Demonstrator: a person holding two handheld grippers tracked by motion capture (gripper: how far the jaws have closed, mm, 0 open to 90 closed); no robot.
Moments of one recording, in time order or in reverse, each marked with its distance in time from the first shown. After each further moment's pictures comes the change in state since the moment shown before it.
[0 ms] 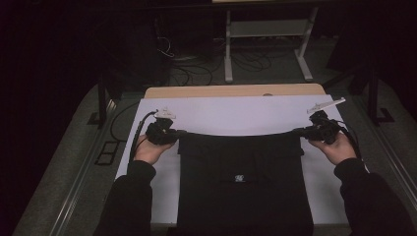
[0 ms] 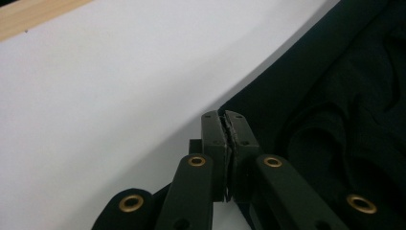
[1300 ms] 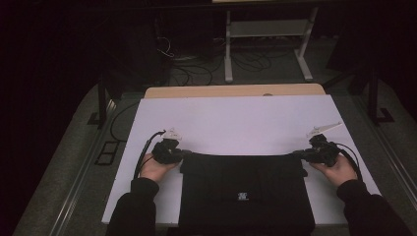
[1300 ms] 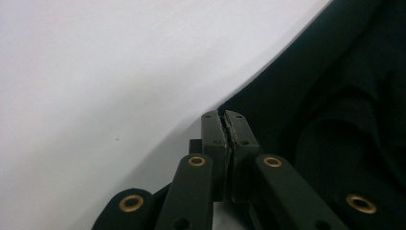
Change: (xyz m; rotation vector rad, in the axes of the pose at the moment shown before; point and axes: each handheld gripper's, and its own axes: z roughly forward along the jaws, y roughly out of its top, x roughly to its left) left arm -0.025 -0.051 0.027 0.053 -0.039 0.010; right arm 0.014 -0.060 0.018 0.054 0.057 -0.004
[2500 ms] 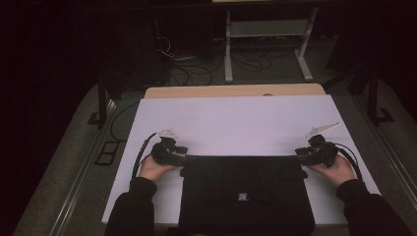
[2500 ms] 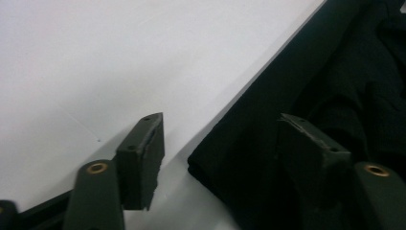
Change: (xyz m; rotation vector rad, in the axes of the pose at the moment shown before) left arm 0.014 -0.011 0.012 -0.049 -0.167 -0.092; right arm -0.006 -0.003 0.008 0.013 0.049 -0.010
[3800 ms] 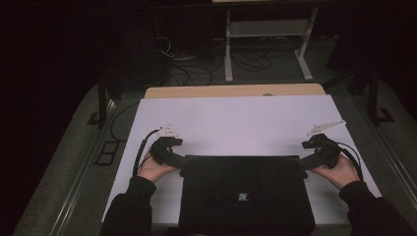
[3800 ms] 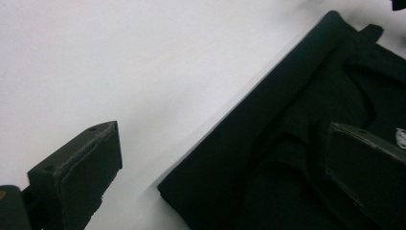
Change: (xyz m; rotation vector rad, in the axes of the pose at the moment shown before) left arm -0.032 0.019 -0.021 -0.089 0.069 0.046; right arm 0.026 0.012 -0.023 -0.060 0.001 -0.028
